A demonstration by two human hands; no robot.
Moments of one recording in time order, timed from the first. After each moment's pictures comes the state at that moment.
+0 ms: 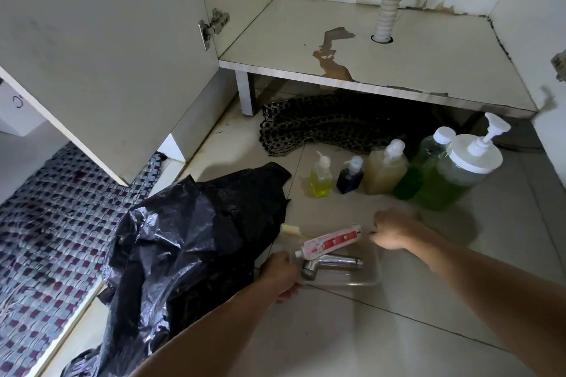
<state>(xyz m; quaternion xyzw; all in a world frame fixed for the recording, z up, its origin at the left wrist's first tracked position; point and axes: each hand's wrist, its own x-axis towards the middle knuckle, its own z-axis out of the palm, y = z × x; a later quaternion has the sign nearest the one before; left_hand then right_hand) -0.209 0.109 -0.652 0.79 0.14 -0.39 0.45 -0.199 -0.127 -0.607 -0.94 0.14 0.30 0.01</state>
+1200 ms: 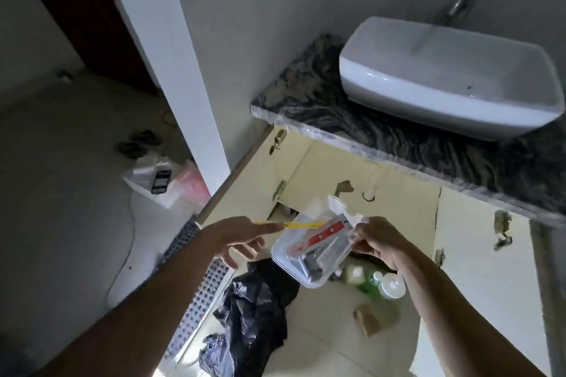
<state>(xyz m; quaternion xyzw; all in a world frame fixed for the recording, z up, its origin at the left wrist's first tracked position) -0.140 0.213 0.125 0.79 0.12 -0.46 0.38 -0.167 -0.061 0.089 -0.73 0.28 0.22 0.59</state>
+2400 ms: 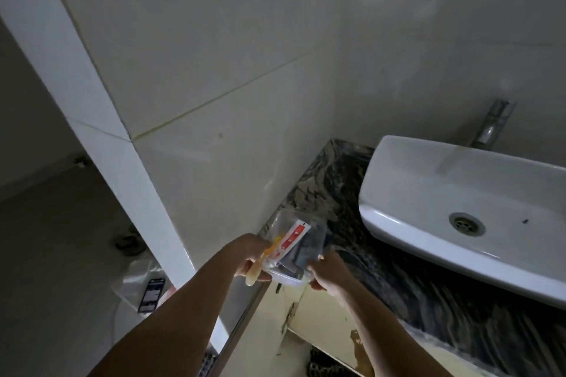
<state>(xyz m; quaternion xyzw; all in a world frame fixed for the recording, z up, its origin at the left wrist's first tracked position) 0.164 0.189 0.193 0.76 0.19 -0.33 0.53 0.133 0.017 0.135 -0.79 0.18 0.18 0.55</state>
